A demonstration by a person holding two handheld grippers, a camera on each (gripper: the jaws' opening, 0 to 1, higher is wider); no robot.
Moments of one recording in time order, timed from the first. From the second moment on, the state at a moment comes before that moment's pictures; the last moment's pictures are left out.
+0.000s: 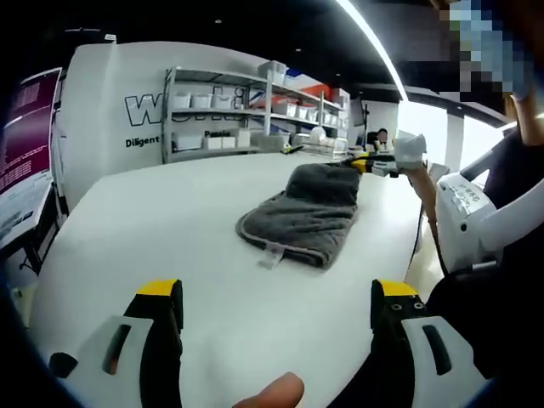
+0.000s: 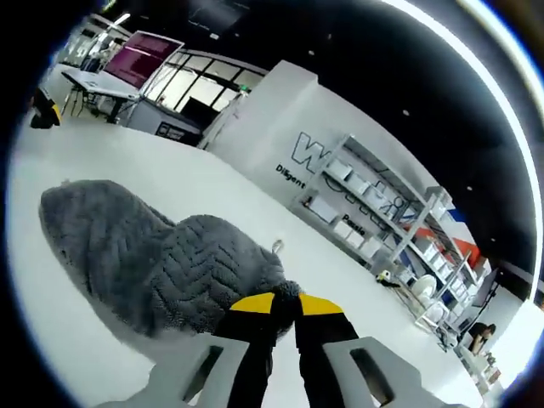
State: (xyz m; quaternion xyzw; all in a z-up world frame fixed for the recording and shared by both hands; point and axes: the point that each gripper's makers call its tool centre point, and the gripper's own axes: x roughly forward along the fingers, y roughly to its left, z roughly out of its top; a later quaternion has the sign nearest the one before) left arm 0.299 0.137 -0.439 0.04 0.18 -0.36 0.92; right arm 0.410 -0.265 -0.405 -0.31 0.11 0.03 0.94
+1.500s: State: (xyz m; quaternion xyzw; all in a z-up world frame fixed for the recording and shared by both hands) left arm 0.297 0.126 -0.442 0.05 0.19 -0.36 0.91; right arm 0.366 -0.327 -0.474 -0.12 0.22 0.05 0.97
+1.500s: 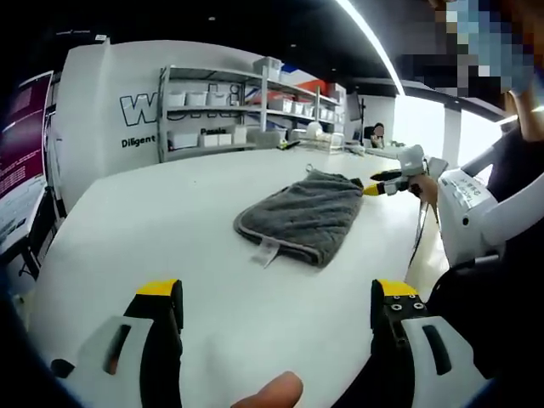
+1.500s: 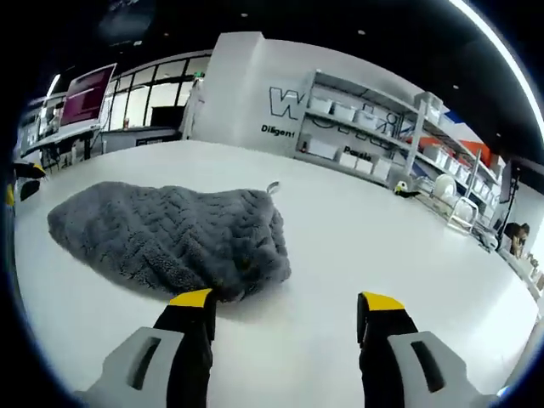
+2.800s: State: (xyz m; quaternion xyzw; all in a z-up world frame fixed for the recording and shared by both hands) left arm 0.298 0.113 -0.442 0.05 0.19 -0.37 0.91; right arm 0.387 -0.277 -0.410 -0.16 0.18 0.24 0.94
